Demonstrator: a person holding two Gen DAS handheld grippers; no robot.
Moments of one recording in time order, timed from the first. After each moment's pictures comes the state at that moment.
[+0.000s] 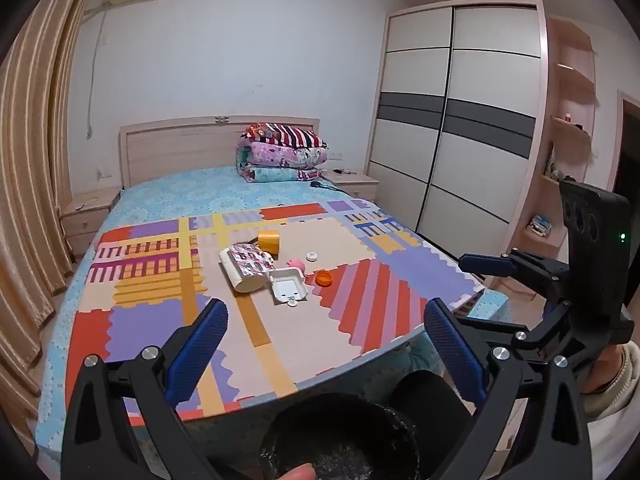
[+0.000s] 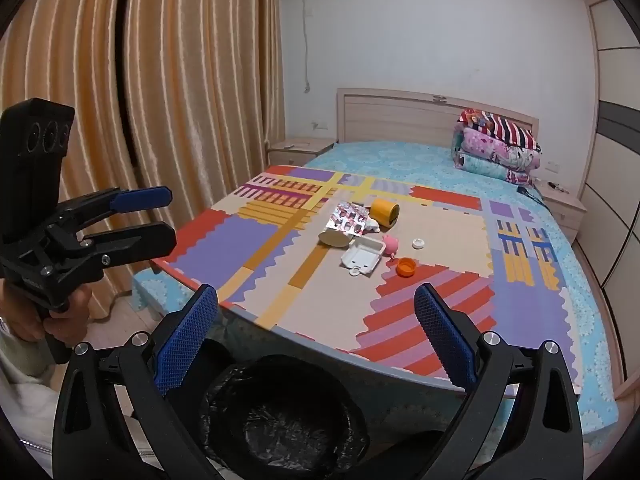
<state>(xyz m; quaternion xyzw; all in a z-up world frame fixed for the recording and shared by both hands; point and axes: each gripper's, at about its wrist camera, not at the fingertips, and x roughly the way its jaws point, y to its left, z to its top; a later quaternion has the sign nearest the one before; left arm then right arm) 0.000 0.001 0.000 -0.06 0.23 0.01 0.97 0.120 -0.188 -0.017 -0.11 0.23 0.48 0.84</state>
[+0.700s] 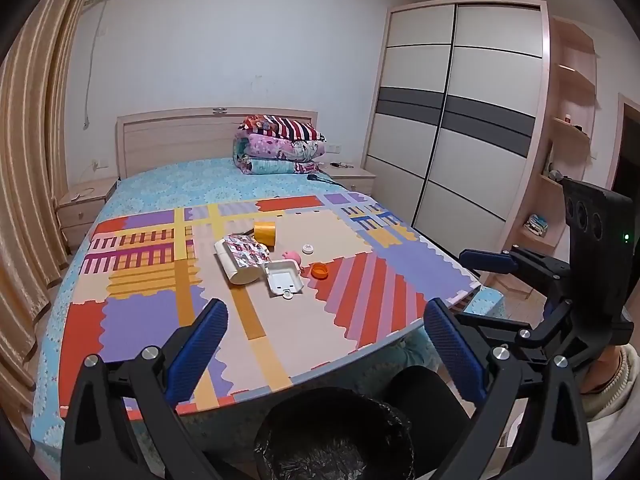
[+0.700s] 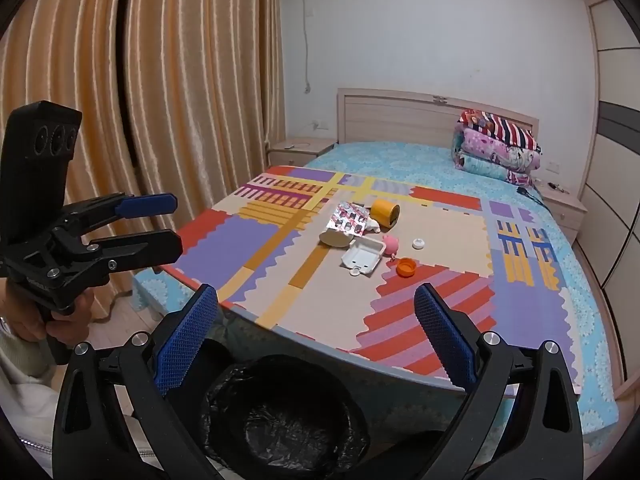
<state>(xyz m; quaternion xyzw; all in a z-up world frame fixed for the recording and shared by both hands) 0.005 0.002 -0.005 -0.07 0.25 0.01 0.97 0.120 -0.188 -0.016 -0.11 0.23 0.48 0.84</state>
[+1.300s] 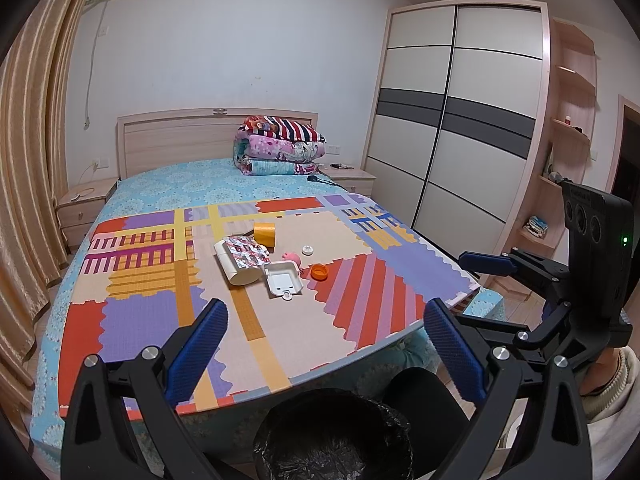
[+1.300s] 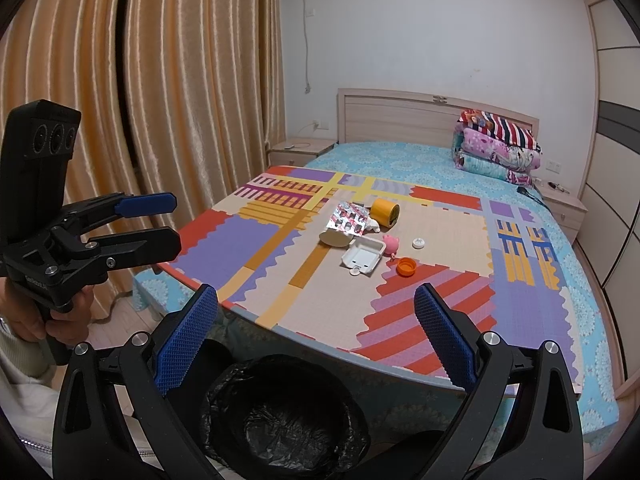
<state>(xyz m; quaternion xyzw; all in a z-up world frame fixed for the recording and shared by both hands) 0.005 0.002 -0.001 -0.07 0.24 0.01 0.97 0.119 -0.189 -0.015 -0.11 0.23 0.48 0.84</state>
